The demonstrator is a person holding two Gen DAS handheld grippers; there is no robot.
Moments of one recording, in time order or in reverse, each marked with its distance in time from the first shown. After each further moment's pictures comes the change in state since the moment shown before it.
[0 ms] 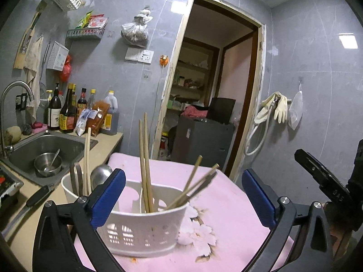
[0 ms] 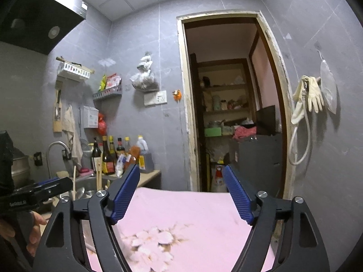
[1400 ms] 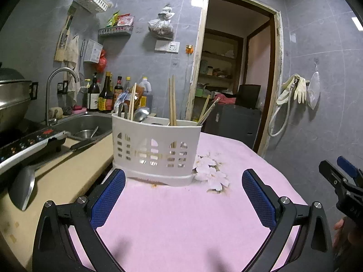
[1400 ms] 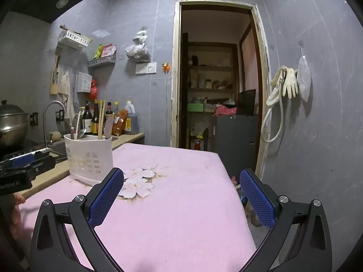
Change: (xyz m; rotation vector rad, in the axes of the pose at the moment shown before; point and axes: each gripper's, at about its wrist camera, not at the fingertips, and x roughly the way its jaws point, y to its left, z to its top) left arm -0.084 -0.047 -0.101 -0.001 0.045 0.232; right arm -0.102 0.011 -0.064 -0.103 0.126 -0.120
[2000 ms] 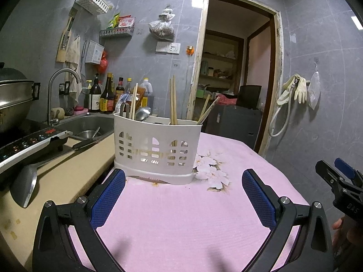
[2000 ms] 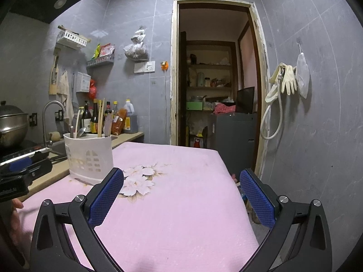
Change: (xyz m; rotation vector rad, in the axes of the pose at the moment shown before) left arm -0.004 -0.002 -0.002 0.004 -0.012 0.010; right arm 0.002 -0.002 -0.003 0.027 0.024 0.002
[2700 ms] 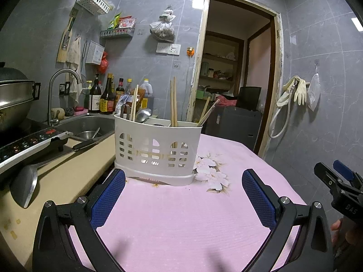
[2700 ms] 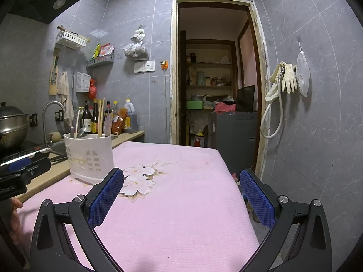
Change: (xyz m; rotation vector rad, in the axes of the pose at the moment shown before) left arm -0.004 0.001 0.002 -0.003 -0.005 -0.001; right arm 0.001 0.000 0.000 0.002 0.001 -0.001
